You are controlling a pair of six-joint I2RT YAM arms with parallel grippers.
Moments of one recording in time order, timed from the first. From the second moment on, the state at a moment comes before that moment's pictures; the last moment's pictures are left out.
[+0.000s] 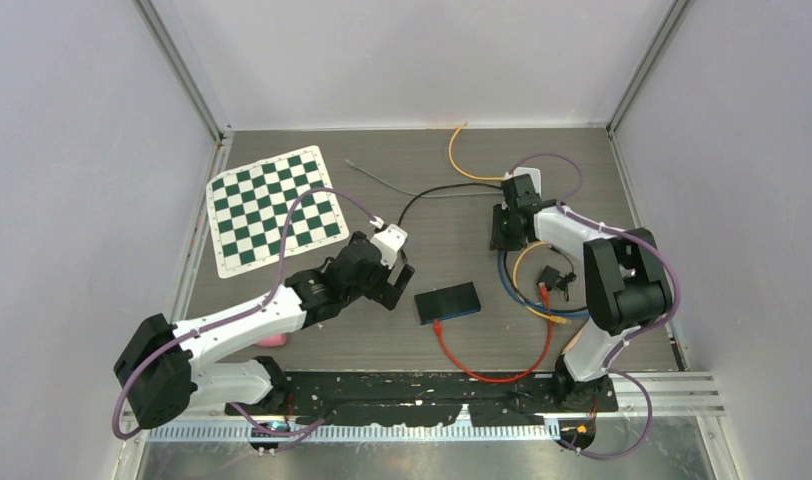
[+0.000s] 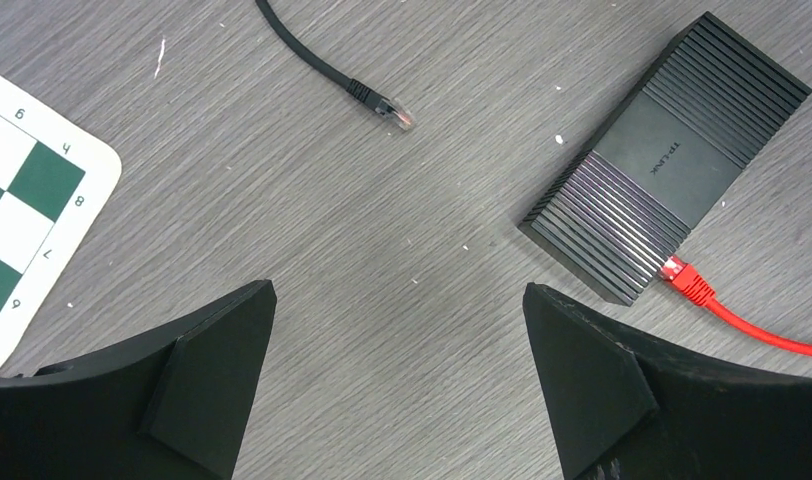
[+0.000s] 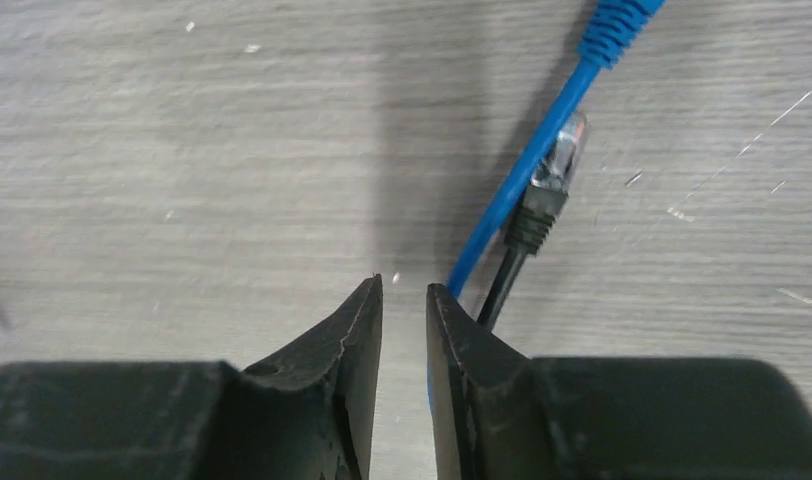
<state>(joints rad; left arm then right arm) -0.89 1.18 0.72 -0.20 -0.24 -0.11 0.27 1.72 1.03 -0.38 0.00 0.36</state>
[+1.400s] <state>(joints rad) -0.90 1.66 0.95 -0.22 0.25 0.21 0.56 1.01 0.22 0.03 -0.47 0.90</state>
